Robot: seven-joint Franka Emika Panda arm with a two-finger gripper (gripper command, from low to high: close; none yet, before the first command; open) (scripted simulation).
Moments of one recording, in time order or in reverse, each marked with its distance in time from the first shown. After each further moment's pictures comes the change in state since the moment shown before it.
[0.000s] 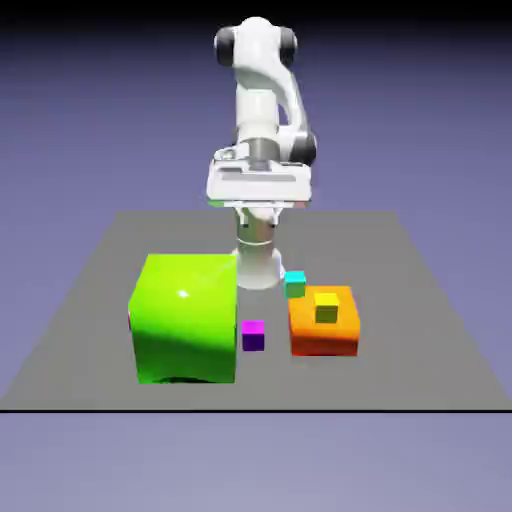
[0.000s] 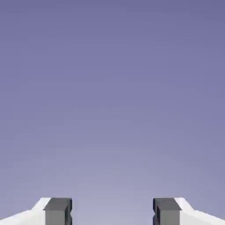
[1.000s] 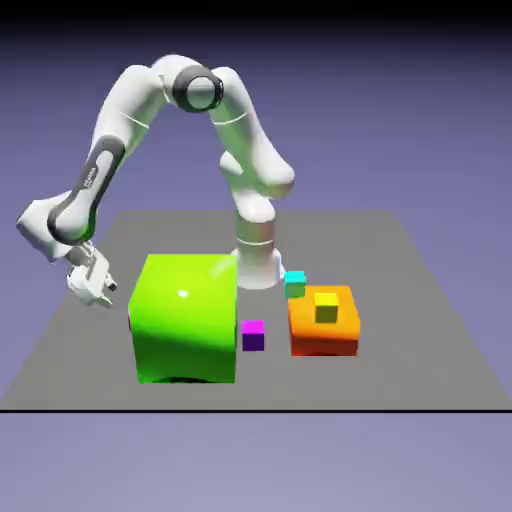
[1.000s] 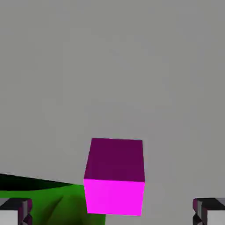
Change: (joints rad) arm -0.844 1.013 -0.151 0.621 0.311 -1.119 0.220
